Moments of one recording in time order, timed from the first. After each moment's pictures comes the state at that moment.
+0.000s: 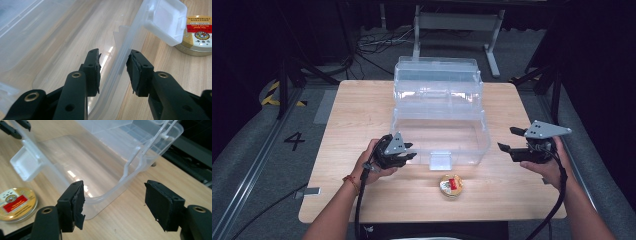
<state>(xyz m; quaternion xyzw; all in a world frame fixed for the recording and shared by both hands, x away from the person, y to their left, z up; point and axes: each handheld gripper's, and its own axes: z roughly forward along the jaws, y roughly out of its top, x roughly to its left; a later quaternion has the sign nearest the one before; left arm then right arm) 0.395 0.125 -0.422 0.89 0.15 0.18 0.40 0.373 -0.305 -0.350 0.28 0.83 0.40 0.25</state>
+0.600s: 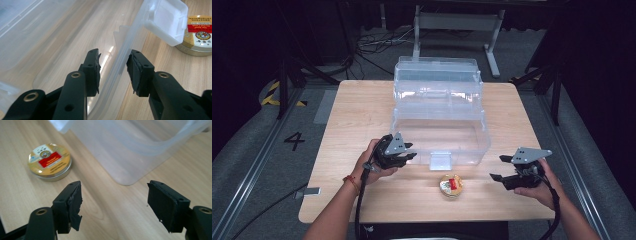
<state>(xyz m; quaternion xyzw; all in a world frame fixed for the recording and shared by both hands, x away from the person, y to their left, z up) 0.395 0.124 -0.422 0.89 0.16 0.19 0.40 0.343 -0.293 -0.408 0.26 0.88 0.36 0.16</state>
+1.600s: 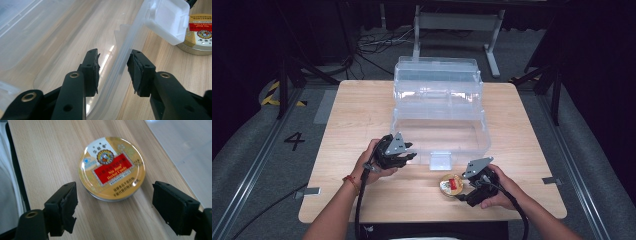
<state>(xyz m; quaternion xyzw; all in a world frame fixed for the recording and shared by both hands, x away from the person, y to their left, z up) 0.394 0.124 -0.423 0.89 0.16 0.19 0.39 0.342 -0.187 -0.445 0.18 0.94 0.29 0.05</state>
